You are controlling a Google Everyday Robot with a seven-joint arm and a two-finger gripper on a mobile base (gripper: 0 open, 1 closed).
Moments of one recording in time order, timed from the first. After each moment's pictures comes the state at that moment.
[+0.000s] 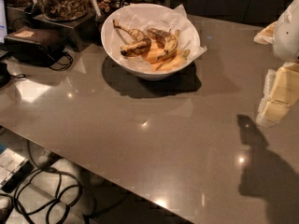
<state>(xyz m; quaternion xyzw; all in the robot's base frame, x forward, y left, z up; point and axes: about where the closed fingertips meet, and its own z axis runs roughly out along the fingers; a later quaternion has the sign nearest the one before) 0.438 -0.217 0.976 -0.60 0.78 -0.03 0.16</state>
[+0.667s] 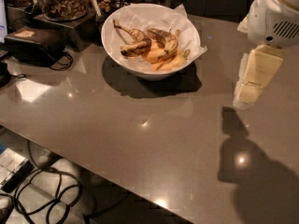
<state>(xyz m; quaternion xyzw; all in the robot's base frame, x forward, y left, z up) 0.465 -0.188 0.988 -0.60 0.79 -0.05 0.15</state>
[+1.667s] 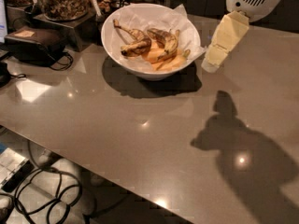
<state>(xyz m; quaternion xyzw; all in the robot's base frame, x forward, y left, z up) 0.530 -0.170 1.007 -0.49 0.85 -0.02 0.17</state>
